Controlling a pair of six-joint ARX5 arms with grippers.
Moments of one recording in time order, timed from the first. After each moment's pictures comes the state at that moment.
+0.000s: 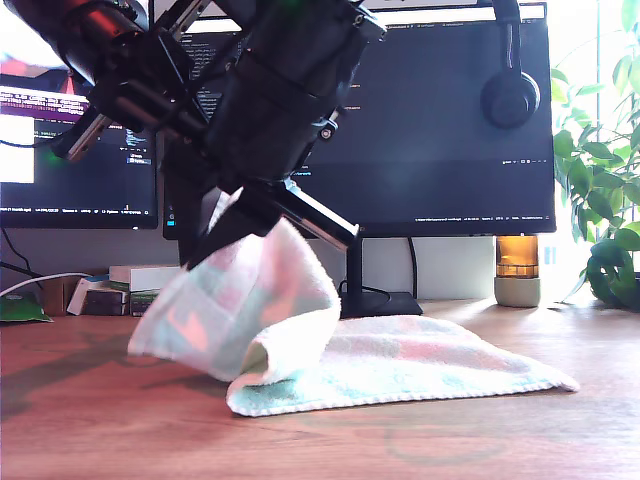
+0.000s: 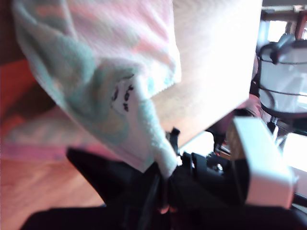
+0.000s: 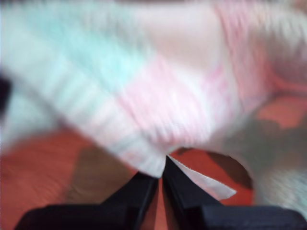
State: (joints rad) left arm -0.29 1.77 1.60 -1.20 0.82 -0.31; right arm 0.95 1.77 1.19 -0.20 0.06 0.94
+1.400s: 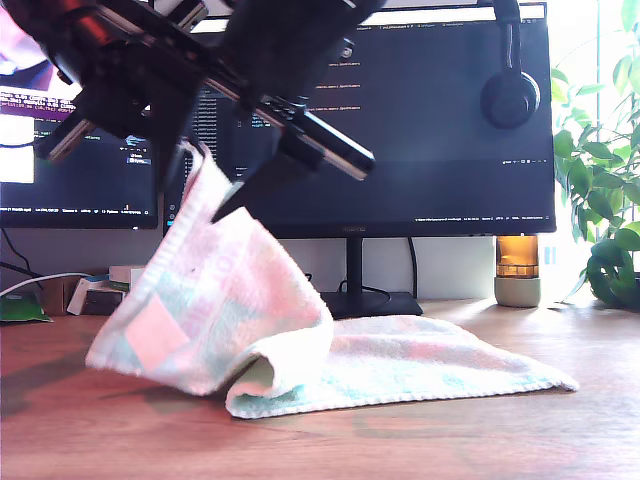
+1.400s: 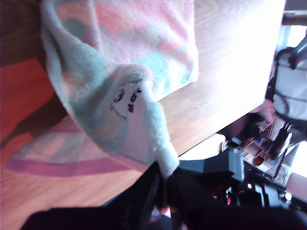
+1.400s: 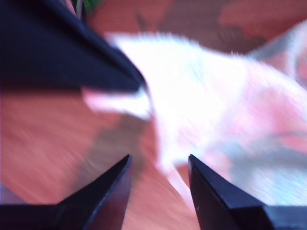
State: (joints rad) left arm -0.30 1.77 1.59 -1.23 0.78 -0.34; right arm 0.96 1.64 1.19 -0.25 0.07 0.80
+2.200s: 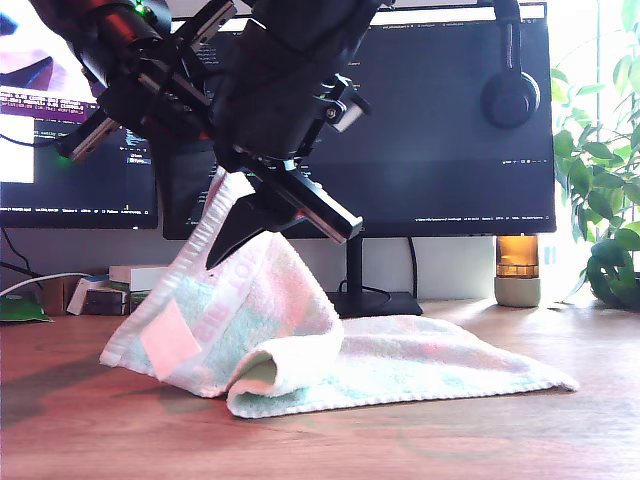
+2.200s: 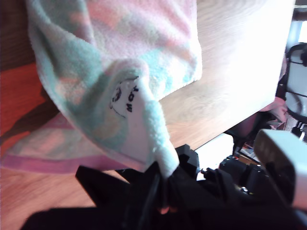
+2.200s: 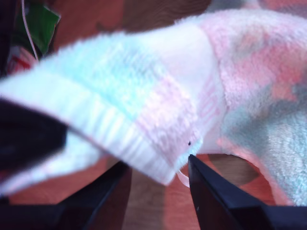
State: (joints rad) left arm -0.37 1.77 1.59 -1.20 0.72 -0.38; right arm 0.96 1.73 1.19 -0.23 0.11 1.27
